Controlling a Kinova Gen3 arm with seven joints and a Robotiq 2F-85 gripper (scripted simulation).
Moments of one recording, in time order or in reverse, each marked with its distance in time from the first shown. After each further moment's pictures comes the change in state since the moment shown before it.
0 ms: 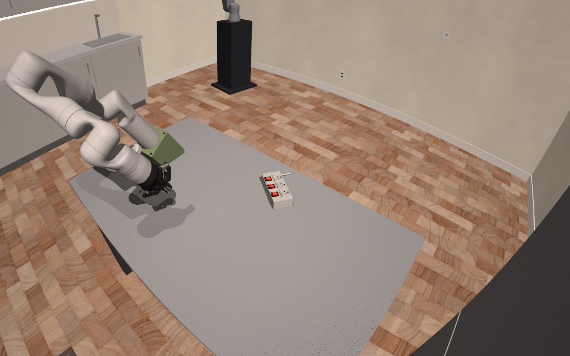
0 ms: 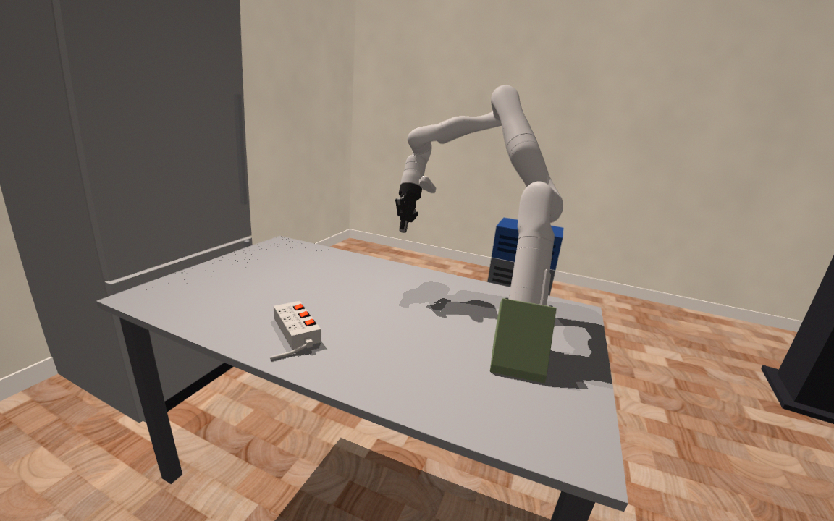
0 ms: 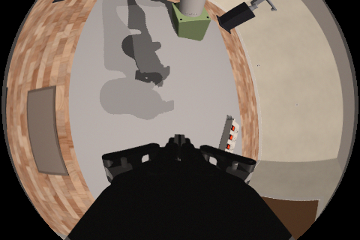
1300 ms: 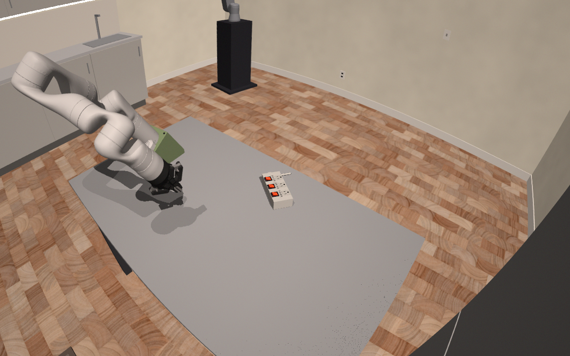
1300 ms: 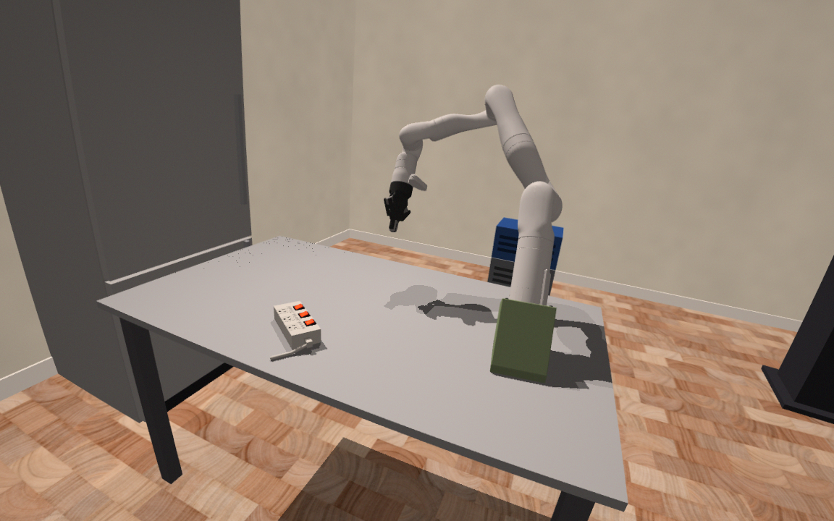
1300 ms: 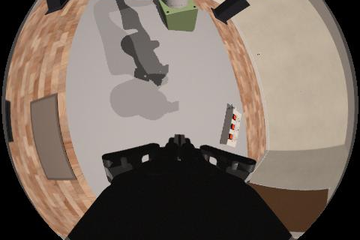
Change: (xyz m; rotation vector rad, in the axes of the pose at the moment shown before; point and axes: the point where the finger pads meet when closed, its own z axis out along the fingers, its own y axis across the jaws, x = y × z) arm -0.023 0.024 0.007 0.040 -0.032 0.090
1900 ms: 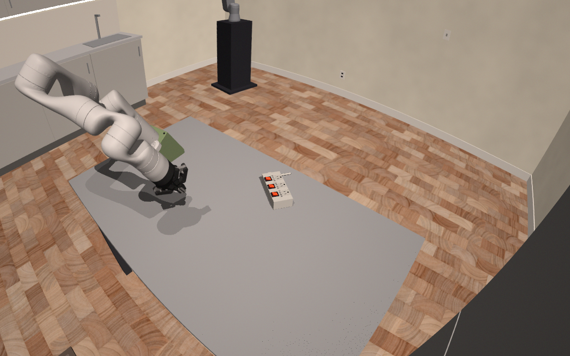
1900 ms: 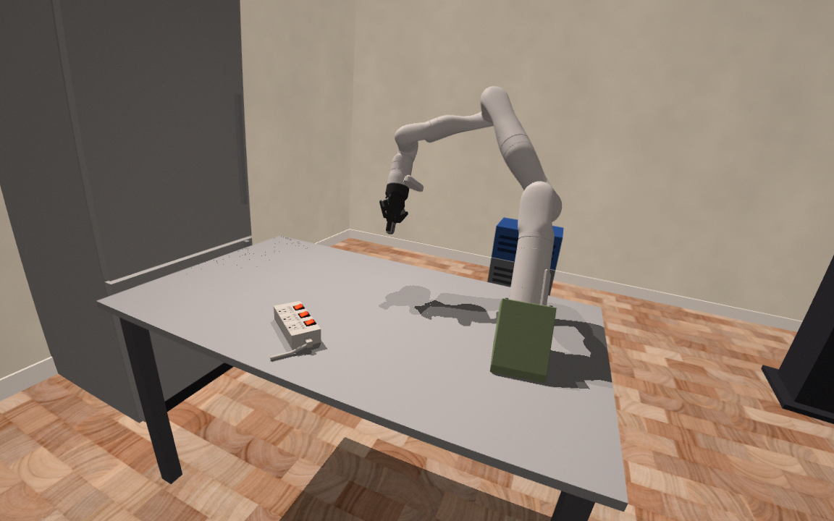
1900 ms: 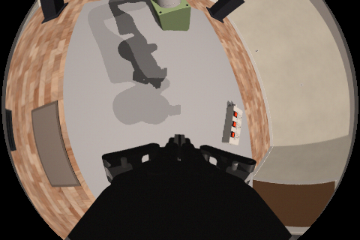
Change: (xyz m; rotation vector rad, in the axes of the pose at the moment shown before) arm -0.005 0.007 0.009 0.014 0.015 0.058
